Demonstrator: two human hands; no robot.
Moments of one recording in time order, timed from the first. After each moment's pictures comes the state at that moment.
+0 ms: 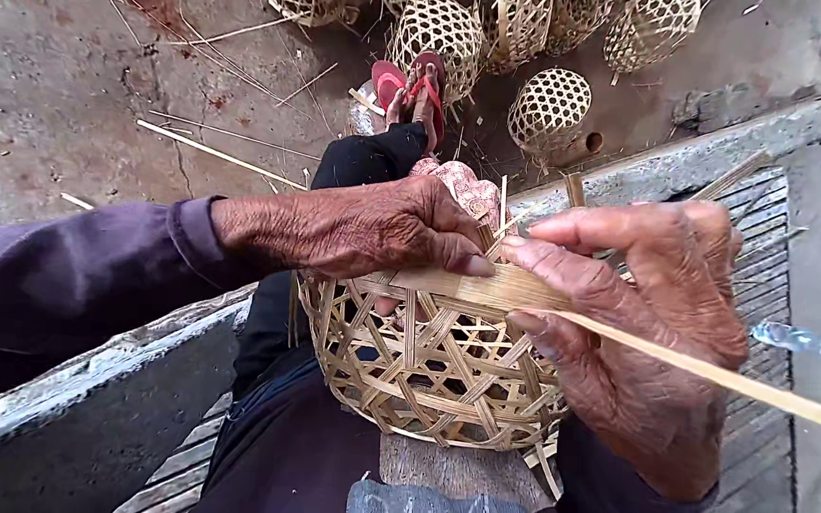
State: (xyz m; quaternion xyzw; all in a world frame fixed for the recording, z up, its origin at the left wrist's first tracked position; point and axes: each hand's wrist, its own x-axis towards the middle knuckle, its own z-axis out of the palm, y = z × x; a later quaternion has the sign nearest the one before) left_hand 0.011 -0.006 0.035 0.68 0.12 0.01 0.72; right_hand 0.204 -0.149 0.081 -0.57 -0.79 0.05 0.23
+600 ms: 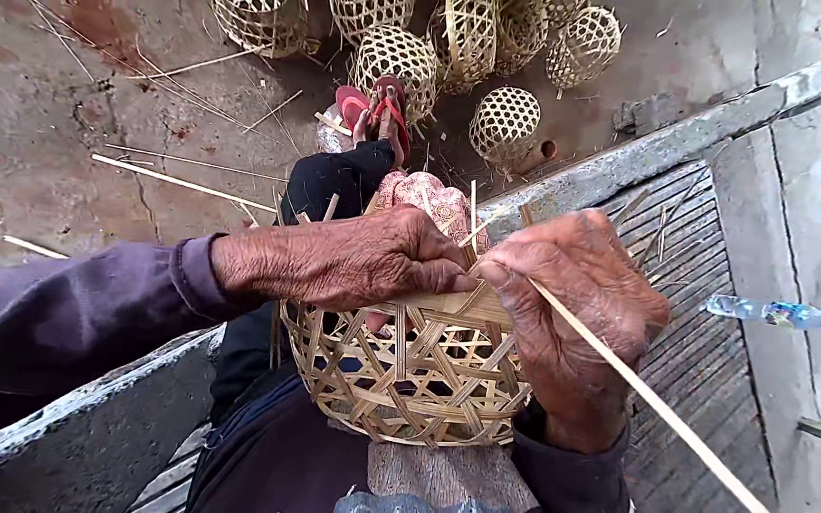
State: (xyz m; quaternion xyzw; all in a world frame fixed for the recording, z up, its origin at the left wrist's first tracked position) left_hand 0.021 -0.031 0.033 0.74 0.07 0.04 0.67; right_hand 0.187 -0.159 0.073 -0.59 -0.73 0.03 0.34
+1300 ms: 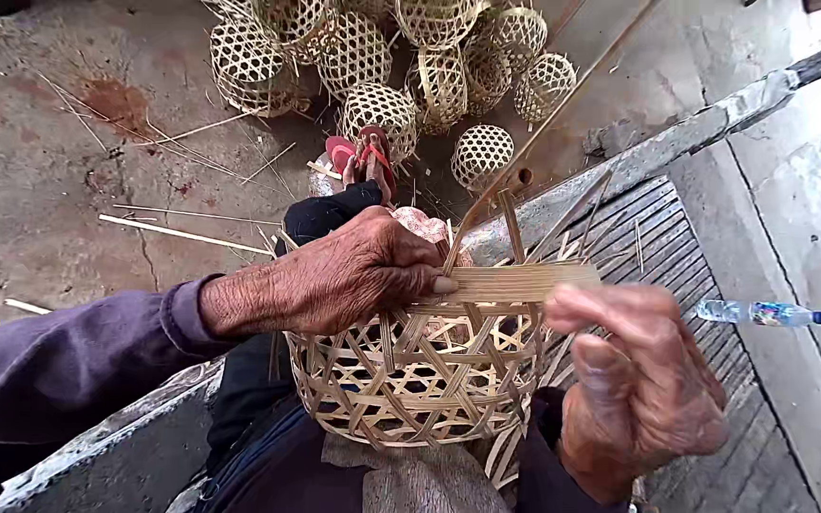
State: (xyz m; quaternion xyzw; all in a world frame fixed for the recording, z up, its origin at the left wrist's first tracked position) left_hand 0.023 -0.026 0.044 0.80 0.05 0.19 0.56; right_hand 0.207 -0.203 0.077 -0.61 -0.64 -0.01 0.47
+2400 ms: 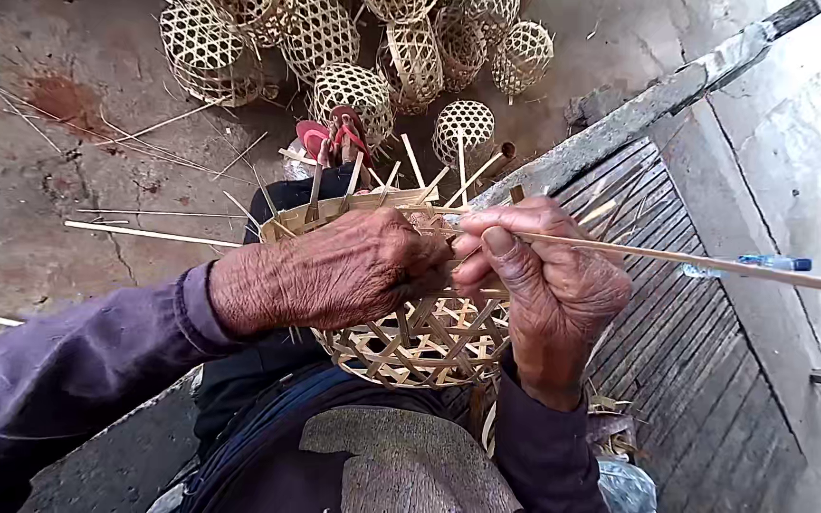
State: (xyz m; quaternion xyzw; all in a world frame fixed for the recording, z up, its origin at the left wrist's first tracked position) left_hand 0.050 -0.041 0.033 0.91 -0.04 0.21 0.37; right_hand 0.197 -0.175 0.070 -0.55 -0.61 0.14 0.55
